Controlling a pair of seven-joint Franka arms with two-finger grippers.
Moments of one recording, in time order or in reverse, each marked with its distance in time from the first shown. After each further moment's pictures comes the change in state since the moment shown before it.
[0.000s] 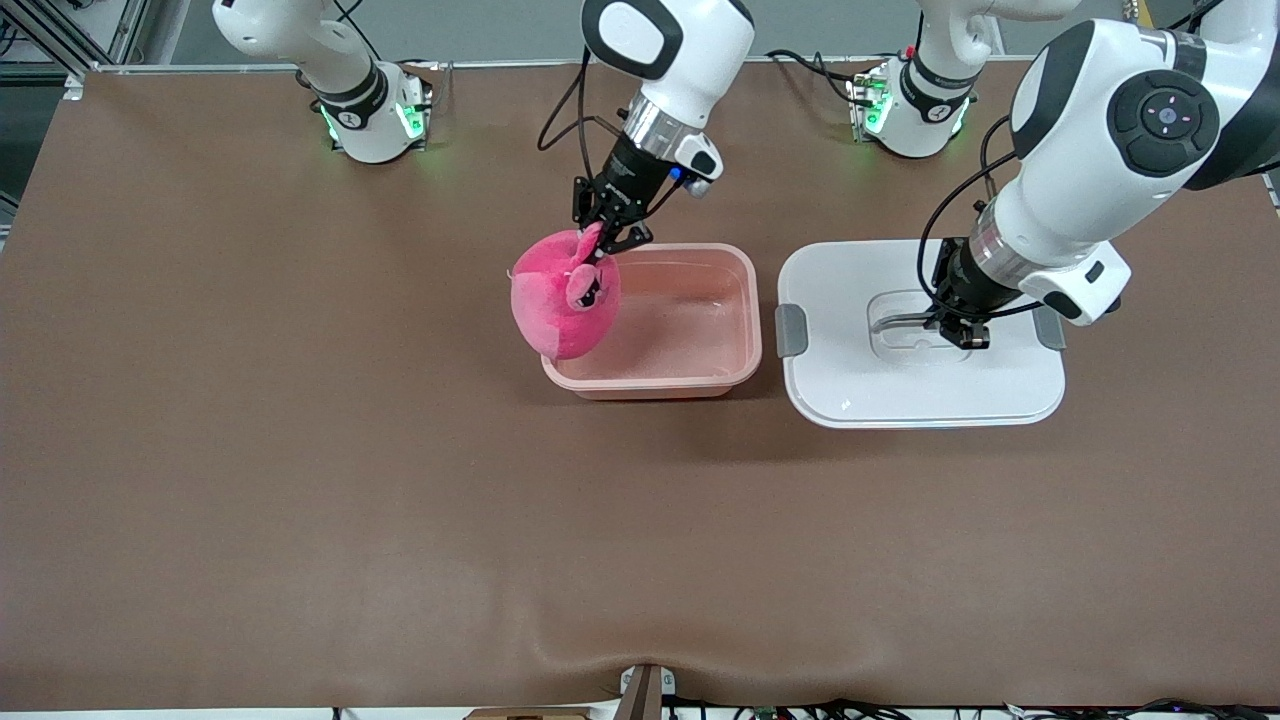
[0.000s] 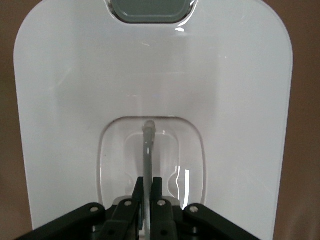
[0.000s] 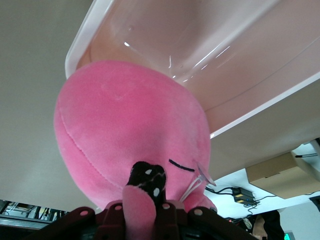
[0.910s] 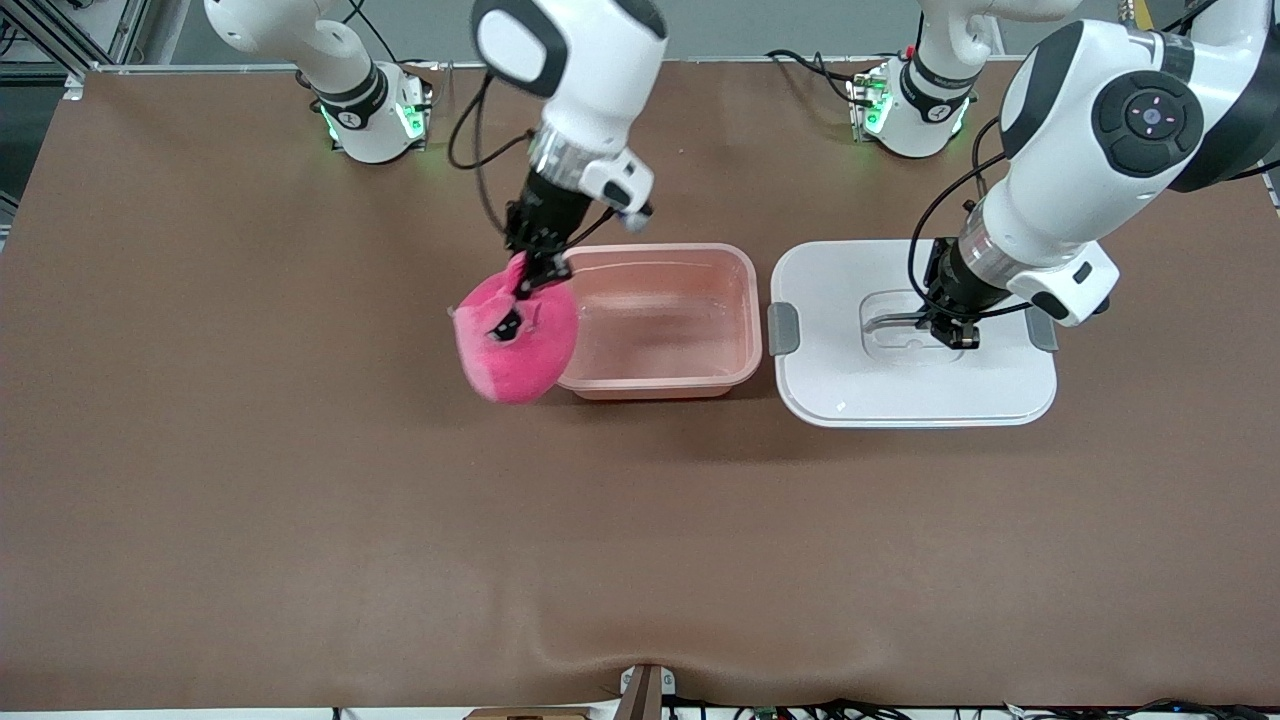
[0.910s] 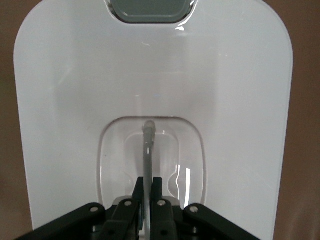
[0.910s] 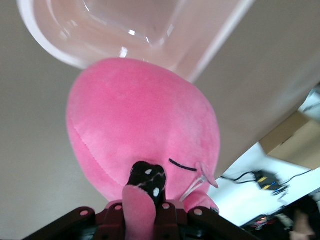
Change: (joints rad) left arm -0.016 0.005 0.005 0.007 0.000 -0.002 0.000; right arm -0.150 -0.160 0.002 -0.081 0.063 0.084 0.028
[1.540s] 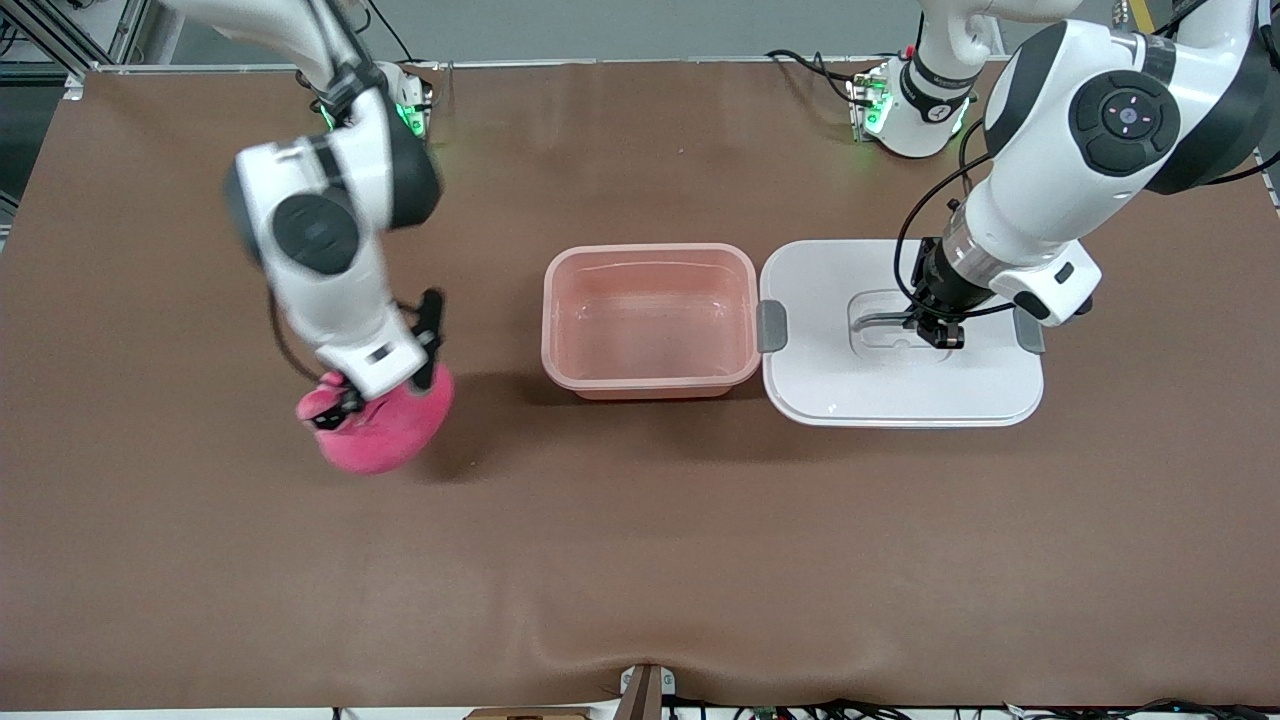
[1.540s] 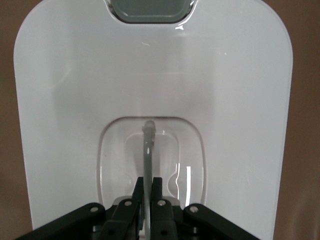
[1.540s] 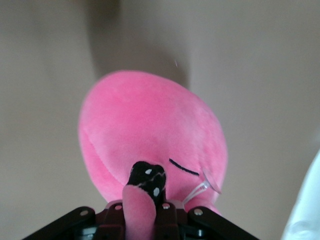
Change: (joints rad) left arm -0.027 0.016 0.000 0.017 0.000 0.000 -0.009; right arm -0.458 0.021 -0.003 0.010 0.290 0.083 -0.052
